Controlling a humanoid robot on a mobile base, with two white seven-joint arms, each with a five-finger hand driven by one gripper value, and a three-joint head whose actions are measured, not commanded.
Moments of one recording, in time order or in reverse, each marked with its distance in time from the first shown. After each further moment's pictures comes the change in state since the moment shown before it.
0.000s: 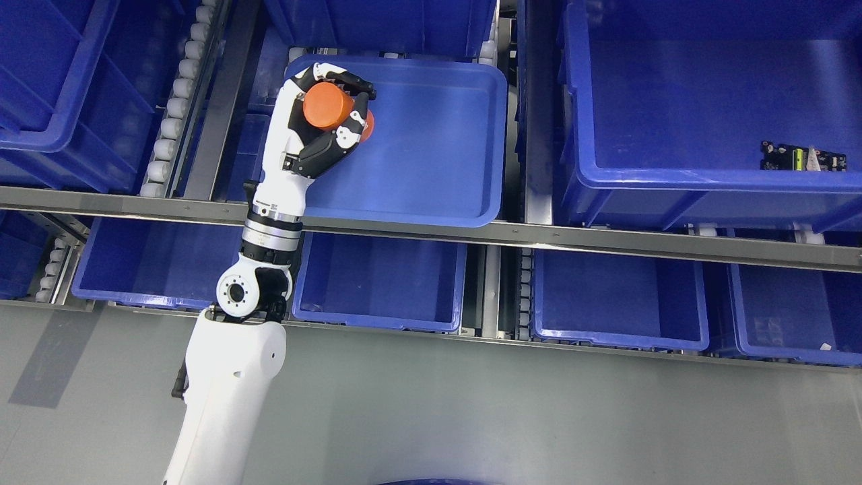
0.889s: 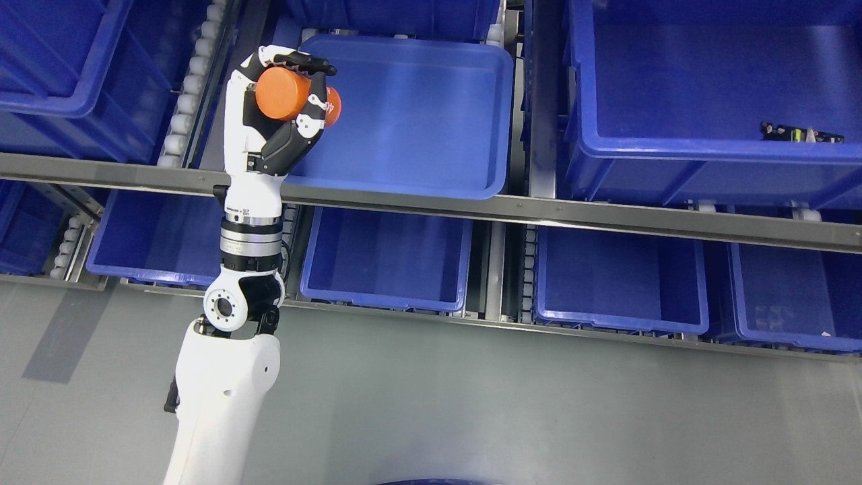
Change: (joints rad) left arm 0.048 0.000 0.007 -0.136 0.009 -0.021 0.136; right arm 0.000 0.000 0.000 0.000 0.000 0.000 0.000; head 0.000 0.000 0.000
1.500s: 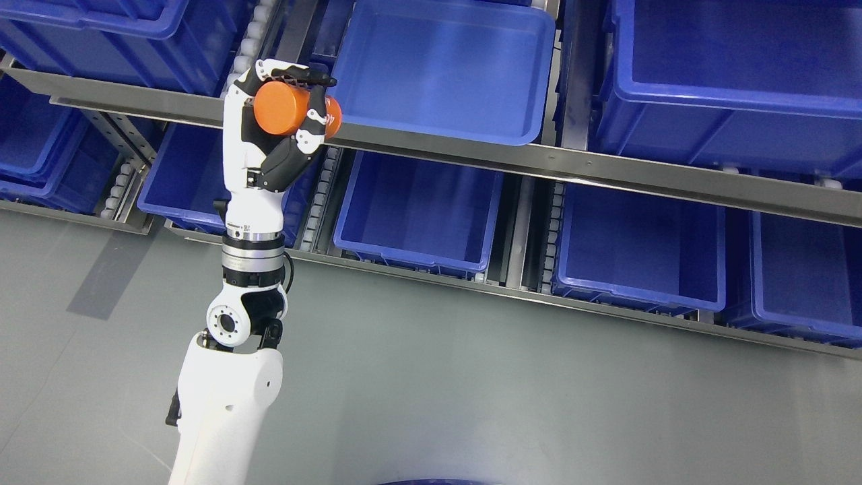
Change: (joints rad) left arm 0.046 0.000 -0.022 -0.032 0.000 -0.049 -0.002; right arm 0.000 0.000 0.000 0.000 0.000 0.000 0.000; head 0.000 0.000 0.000
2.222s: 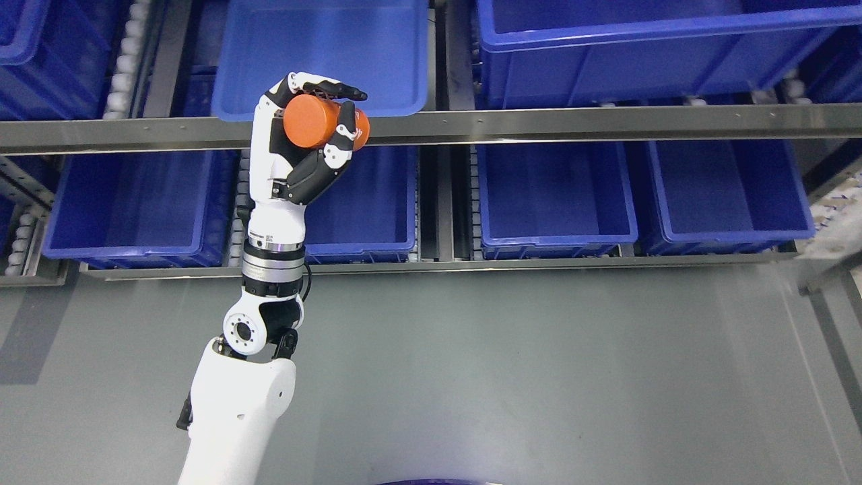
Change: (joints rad) left arm 0.013 0.000 -0.068 -0.013 -0.001 -0.005 -0.001; right arm 0.000 0.000 0.000 0.000 0.000 0.000 0.000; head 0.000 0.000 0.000
